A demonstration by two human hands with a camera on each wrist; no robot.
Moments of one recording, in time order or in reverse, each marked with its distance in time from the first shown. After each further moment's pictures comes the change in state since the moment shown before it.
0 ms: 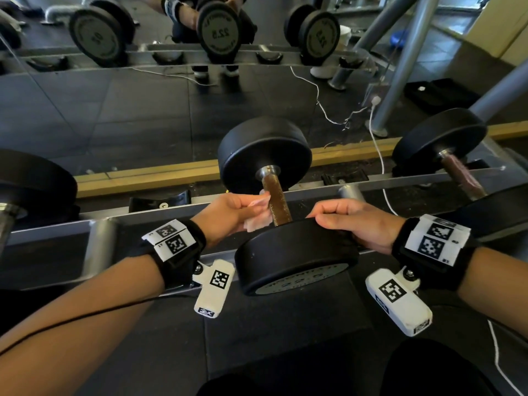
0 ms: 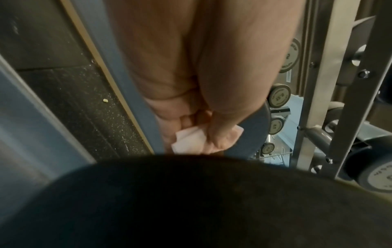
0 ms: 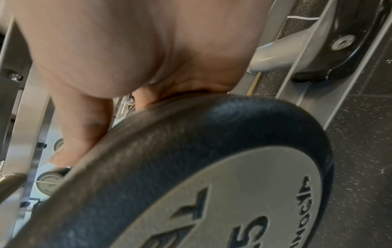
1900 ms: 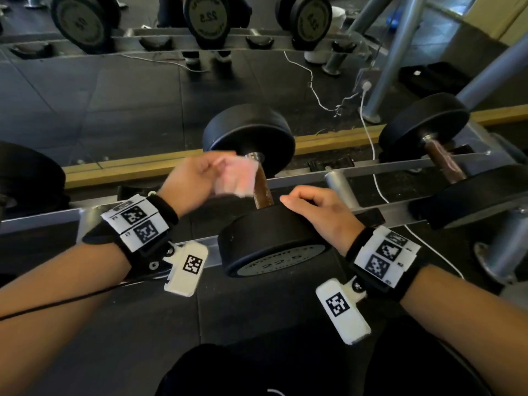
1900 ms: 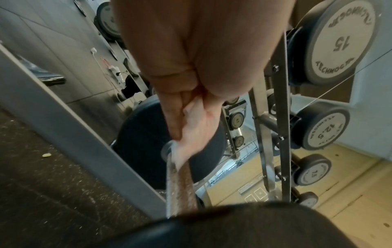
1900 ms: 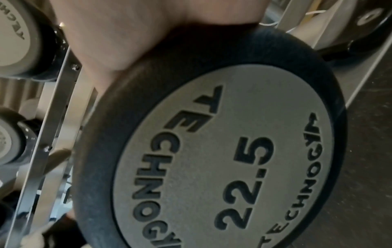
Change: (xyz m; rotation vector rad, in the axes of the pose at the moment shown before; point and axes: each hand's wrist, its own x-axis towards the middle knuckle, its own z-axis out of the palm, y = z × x) left_hand -0.015 0.038 -0.006 0.483 0.317 0.238; right_hand 0.000 0.014 0.039 -0.198 0.409 -0.272
